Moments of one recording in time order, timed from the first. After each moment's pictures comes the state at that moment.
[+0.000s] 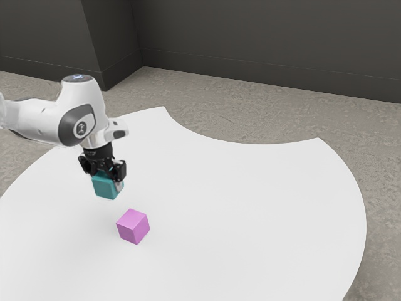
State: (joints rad) arm 0.17 0.07 -0.02 -2.17 0.05 2.23 -0.01
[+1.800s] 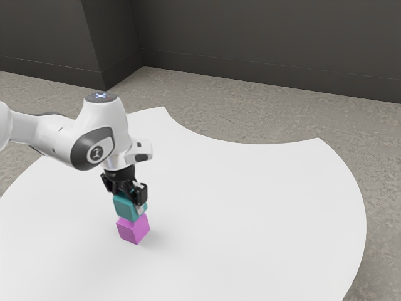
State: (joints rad) arm -0.11 -0.02 0.07 -2.33 0.06 2.31 -0.02
